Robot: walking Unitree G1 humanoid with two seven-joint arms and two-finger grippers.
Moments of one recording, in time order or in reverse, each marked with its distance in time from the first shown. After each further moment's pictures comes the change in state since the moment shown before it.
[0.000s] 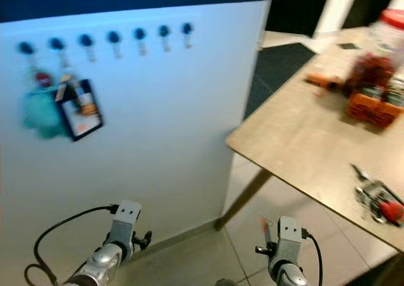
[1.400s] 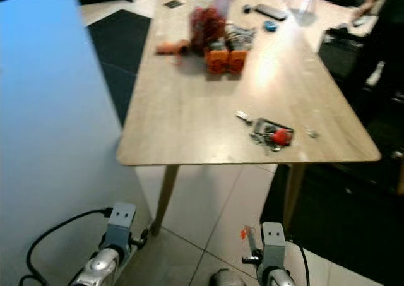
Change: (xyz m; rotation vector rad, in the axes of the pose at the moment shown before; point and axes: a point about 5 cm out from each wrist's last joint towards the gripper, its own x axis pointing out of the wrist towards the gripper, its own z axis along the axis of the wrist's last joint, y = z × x) left arm -0.003 0.002 0.009 0.005 -0.123 0.056; right arm -0.002 0.017 -0.013 -0.129 0.064 0.103
